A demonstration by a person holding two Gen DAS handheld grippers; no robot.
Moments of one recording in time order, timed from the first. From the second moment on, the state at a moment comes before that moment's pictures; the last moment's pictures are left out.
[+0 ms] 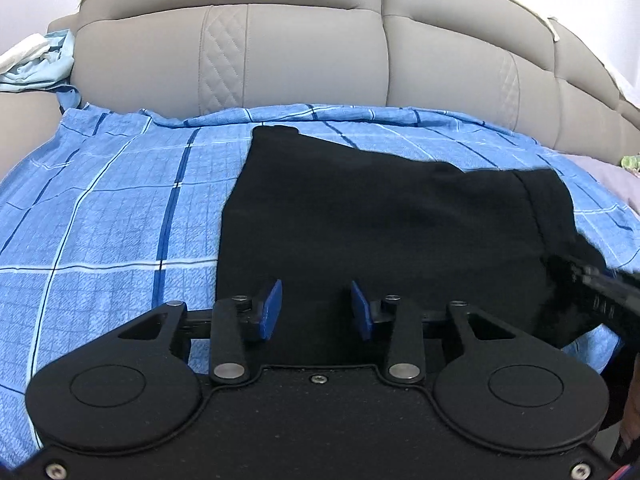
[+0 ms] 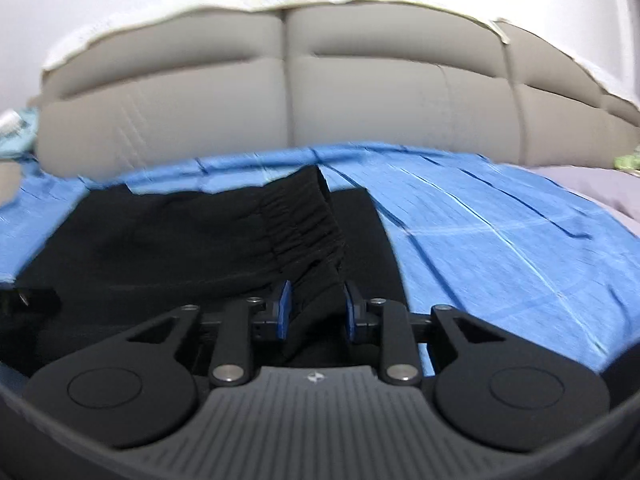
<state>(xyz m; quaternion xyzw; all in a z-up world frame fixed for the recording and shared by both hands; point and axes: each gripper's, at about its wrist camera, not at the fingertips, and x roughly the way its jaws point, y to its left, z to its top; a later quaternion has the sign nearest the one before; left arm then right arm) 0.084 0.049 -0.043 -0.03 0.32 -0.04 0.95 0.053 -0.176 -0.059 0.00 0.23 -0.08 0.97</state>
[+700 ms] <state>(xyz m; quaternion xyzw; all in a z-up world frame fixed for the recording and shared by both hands) 0.222 0.059 -0.048 -0.02 0.29 -0.01 0.96 0.137 -0.220 -0.041 0.04 0.25 0.01 0.97</state>
